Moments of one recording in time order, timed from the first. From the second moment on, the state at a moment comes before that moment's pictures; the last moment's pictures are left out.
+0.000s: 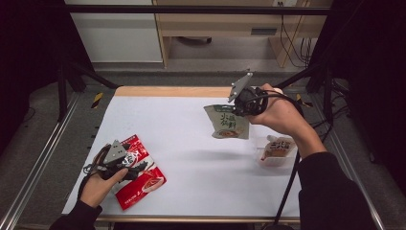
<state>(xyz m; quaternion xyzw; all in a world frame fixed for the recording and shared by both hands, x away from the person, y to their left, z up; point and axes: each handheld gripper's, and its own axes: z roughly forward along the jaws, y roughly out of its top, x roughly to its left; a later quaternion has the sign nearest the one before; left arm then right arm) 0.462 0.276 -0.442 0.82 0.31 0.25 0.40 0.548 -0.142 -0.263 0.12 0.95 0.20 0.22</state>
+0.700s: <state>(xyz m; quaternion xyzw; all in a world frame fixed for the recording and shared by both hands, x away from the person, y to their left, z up) 0.463 0.277 -0.444 0.82 0.31 0.25 0.40 0.555 -0.181 -0.248 0.16 0.93 0.22 0.24</state>
